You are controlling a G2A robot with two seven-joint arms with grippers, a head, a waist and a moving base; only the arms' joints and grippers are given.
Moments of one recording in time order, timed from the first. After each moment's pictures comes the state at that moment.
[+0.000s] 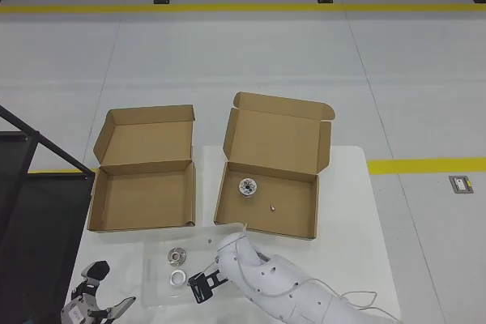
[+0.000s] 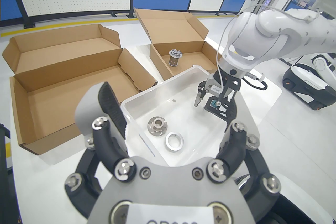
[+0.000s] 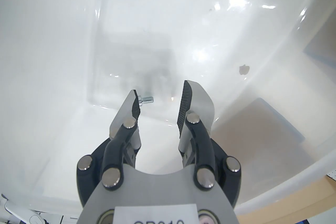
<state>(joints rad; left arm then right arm) 1.92 -1.11 -1.96 -1.80 1.20 -0.89 0.47 -0.54 -1.64 0.42 -1.04 -1.68 -0.97 0.85</state>
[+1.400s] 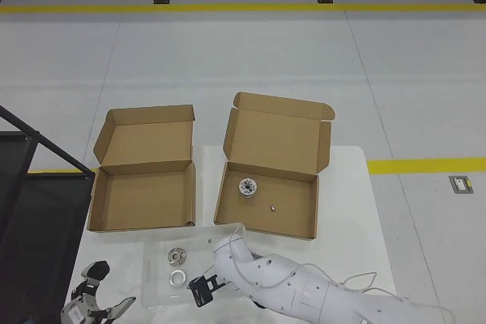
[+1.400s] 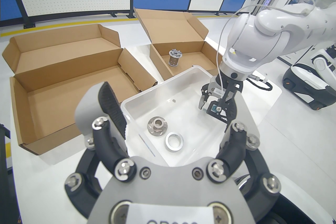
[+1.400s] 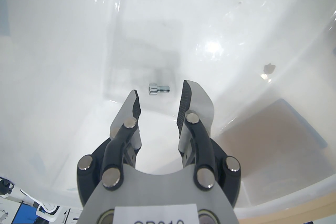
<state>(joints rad) 1.92 -1.11 -1.96 -1.80 1.20 -0.89 0.47 -0.40 -1.62 0.17 -1.03 -1.32 -0.84 0.98</state>
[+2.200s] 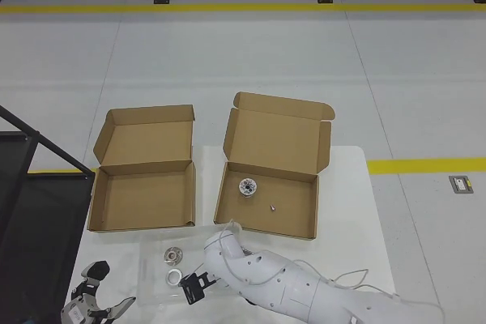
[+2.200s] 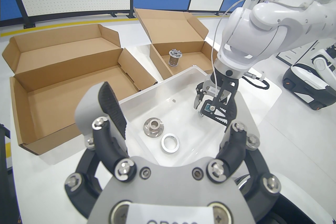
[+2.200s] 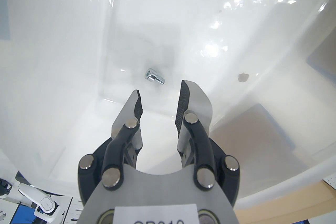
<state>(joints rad) 1.92 -1.11 -1.96 -1.80 1.20 -0.89 0.47 -0.37 -1.68 0.17 -0.98 -1.30 -0.84 0.98</state>
